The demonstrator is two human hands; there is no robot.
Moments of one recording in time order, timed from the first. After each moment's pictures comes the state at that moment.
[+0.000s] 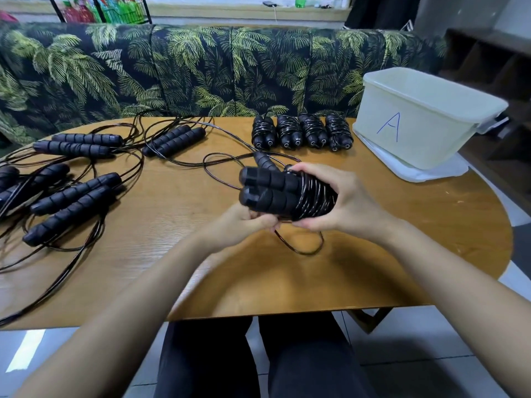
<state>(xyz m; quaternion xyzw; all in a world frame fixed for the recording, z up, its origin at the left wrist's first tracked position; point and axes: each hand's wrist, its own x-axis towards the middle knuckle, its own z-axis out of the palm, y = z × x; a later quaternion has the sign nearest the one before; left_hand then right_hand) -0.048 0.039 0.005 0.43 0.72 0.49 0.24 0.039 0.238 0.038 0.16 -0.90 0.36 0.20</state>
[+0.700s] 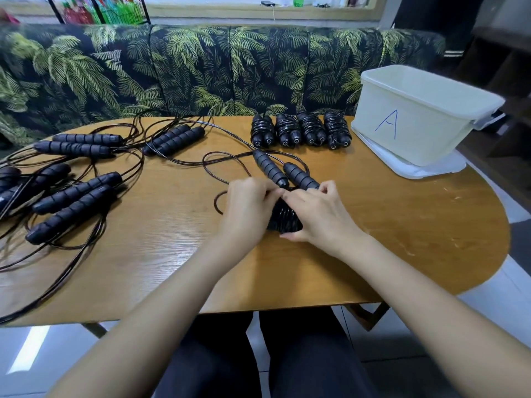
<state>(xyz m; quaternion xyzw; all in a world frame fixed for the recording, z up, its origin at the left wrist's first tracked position) -0.032 0.067 0.021 0.33 0.86 0.35 -0.15 0.027 0.220 -0.016 0.10 -0.97 -0.04 0.23</state>
